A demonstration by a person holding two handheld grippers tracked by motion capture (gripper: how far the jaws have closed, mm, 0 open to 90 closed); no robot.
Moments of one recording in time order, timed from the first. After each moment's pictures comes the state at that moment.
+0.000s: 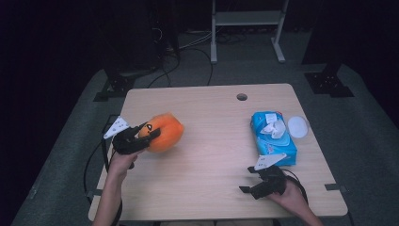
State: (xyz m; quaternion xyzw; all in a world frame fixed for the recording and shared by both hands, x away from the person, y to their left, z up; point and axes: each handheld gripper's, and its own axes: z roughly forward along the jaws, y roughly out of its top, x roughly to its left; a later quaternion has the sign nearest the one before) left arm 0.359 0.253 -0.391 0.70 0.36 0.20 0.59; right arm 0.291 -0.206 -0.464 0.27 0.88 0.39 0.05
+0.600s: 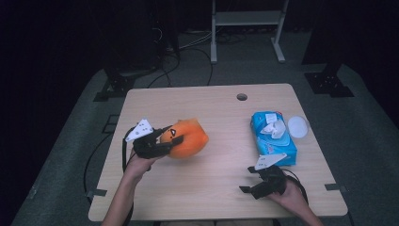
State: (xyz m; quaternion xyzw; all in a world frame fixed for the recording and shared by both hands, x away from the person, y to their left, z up) left arm 0.345 0.188 -0.384 0.75 0.27 0.16 0.59; right arm 0.292 -0.206 -0.464 0.27 0.88 0.39 0.05
